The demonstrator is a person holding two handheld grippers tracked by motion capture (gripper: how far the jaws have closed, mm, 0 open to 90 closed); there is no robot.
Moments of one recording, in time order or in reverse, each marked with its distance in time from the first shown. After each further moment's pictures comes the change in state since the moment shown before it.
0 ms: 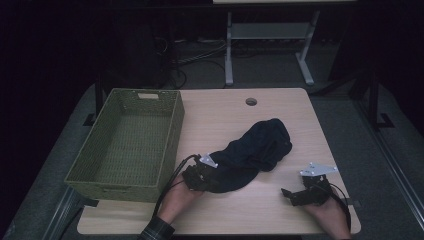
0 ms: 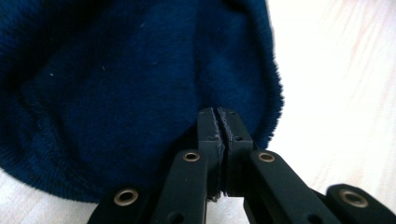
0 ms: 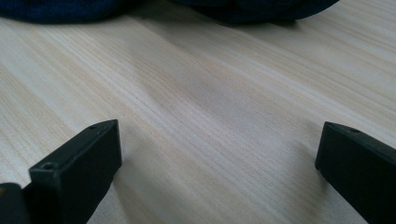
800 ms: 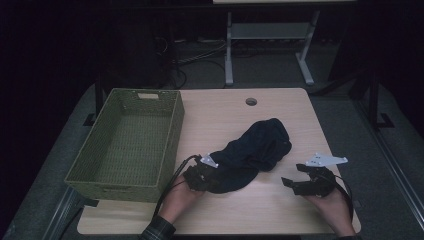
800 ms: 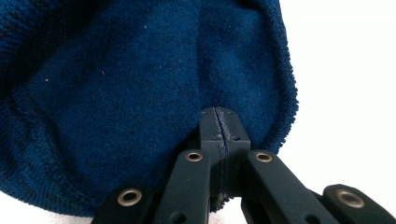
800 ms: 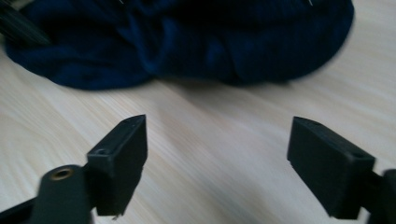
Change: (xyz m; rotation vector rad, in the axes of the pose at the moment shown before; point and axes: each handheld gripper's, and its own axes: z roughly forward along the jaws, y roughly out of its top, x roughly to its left) left arm 0.002 0.000 0.005 -0.010 0.007 -0.017; right arm 0.000 0.034 -0.027 -0.079 0.080 0.036
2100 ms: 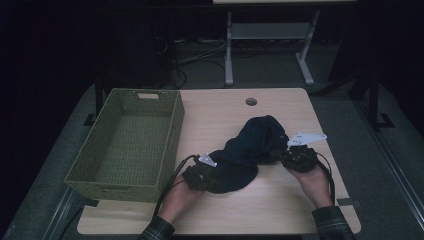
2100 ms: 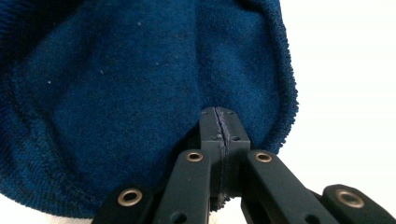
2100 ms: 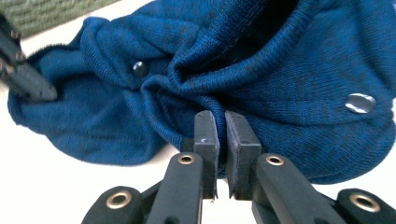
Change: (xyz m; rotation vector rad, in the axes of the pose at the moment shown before) left arm 0.004 -0.002 0.000 -0.005 -0.024 -0.020; right arm -0.005 0.060 0.033 -0.040 0.044 -0.103
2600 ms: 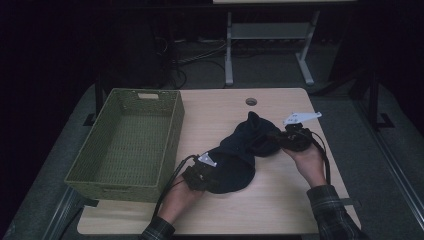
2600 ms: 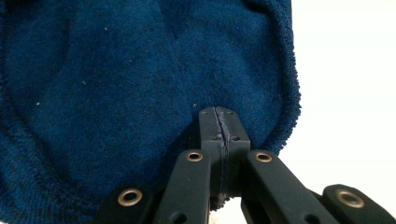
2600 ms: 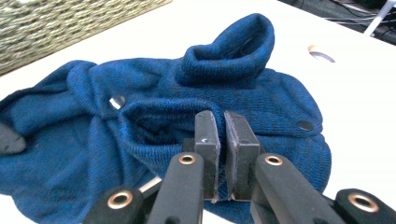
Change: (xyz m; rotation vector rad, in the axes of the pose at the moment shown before) left arm 0.000 -0.001 0.000 -0.015 -0.005 -0.023; right arm -0.025 0.047 0.015 -0.002 -0.022 -0.001
